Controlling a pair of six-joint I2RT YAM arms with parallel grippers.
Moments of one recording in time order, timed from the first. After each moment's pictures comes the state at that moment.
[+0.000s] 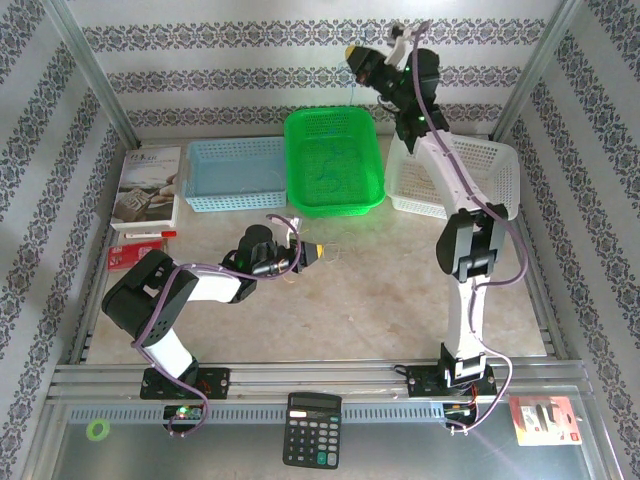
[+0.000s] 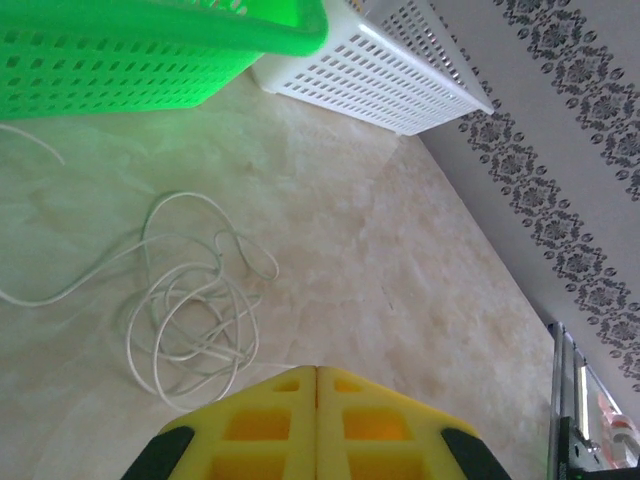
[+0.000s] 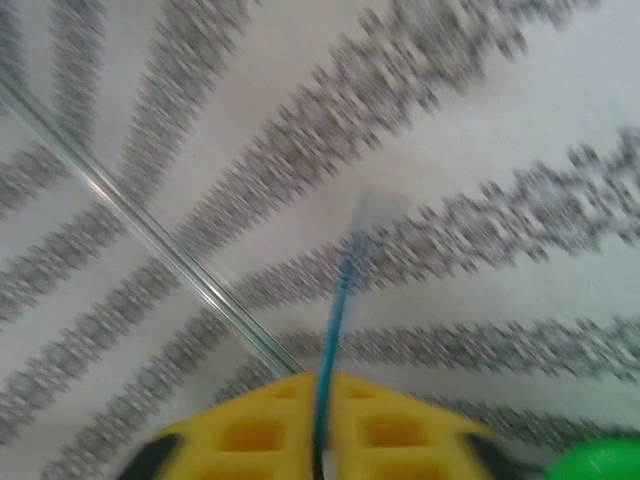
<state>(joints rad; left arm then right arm) -0.56 1.66 0.59 0.76 0.46 -0.62 0.22 2.16 2.15 0.12 -0.52 0.76</state>
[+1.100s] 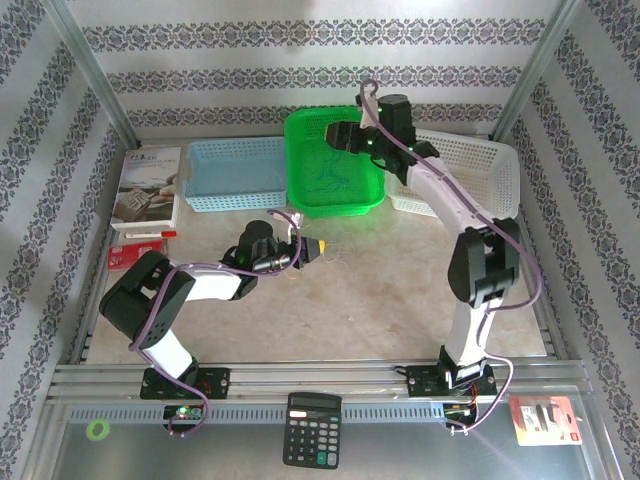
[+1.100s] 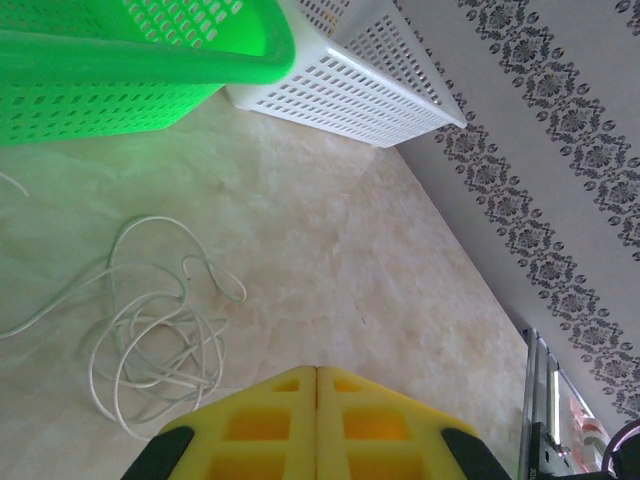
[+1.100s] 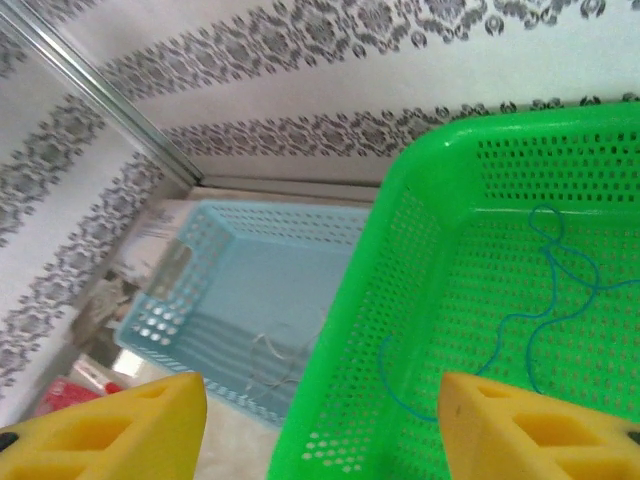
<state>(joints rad) -0.56 1.64 0.61 0.73 0.48 -0.64 0.32 1.91 1.73 -0.26 -0.40 0.37</state>
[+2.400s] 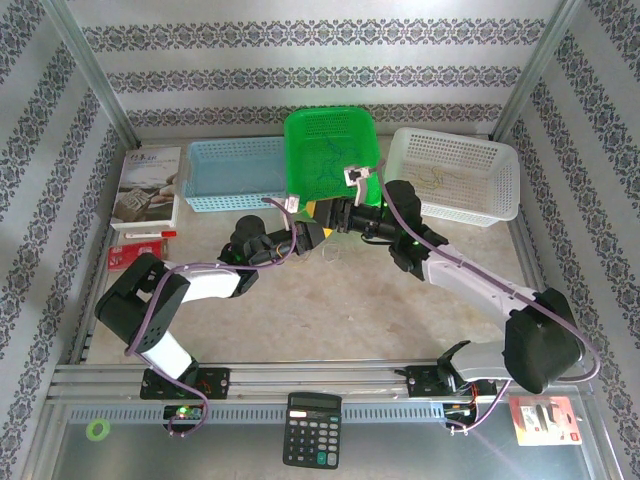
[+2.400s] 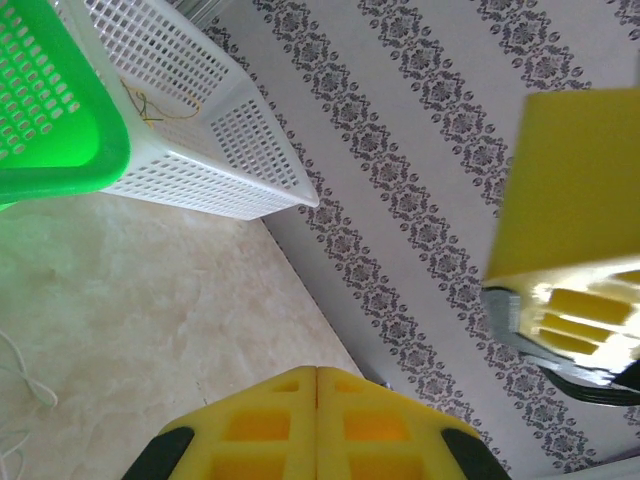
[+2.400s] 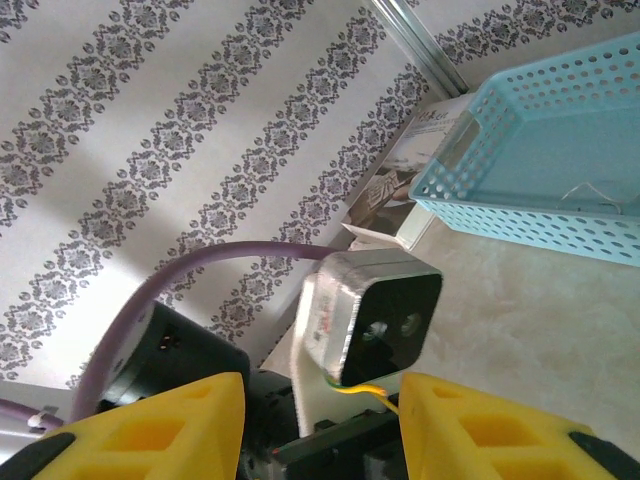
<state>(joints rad) -0.56 1.61 0.65 0.97 0.57 -0.91 0.57 1.34 0.88 0.33 -0.59 0.73</state>
